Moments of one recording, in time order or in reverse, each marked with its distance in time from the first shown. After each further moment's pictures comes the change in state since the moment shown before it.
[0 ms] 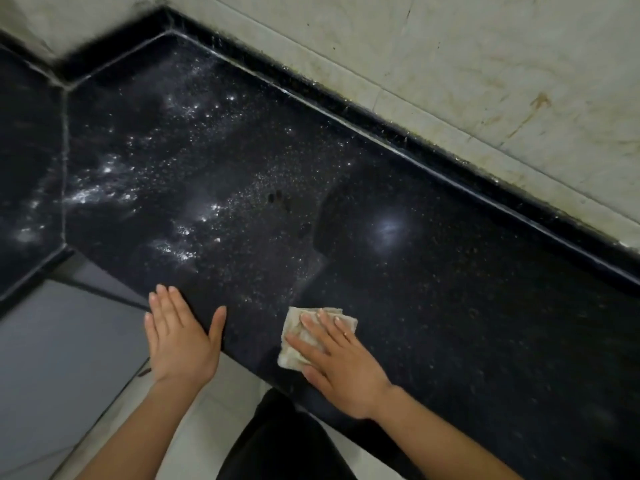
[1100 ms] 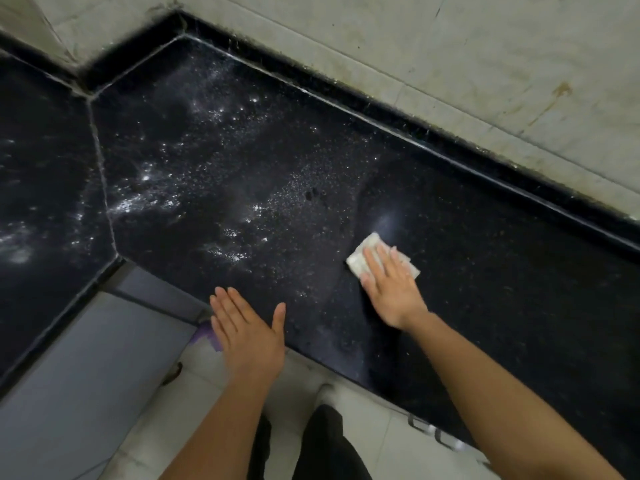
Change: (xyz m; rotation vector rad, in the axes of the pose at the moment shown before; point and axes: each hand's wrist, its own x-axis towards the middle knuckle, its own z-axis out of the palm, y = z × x) left_hand 0.006 -0.015 0.011 -0.162 -0.027 0.064; right_hand 0.077 0.020 -0.033 0.203 -0.020 0.610
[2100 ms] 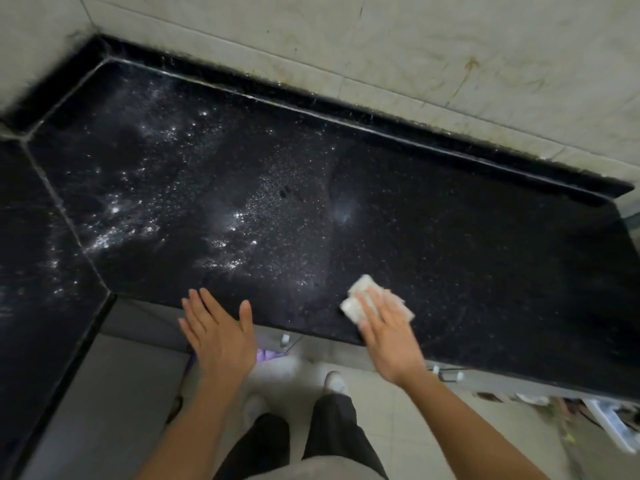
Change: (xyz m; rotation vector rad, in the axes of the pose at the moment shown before) left_hand 0.037 -0.058 -0.040 -0.084 -0.018 0.187; right_hand -0.124 -0.060 0.061 0.041 0.156 0.126
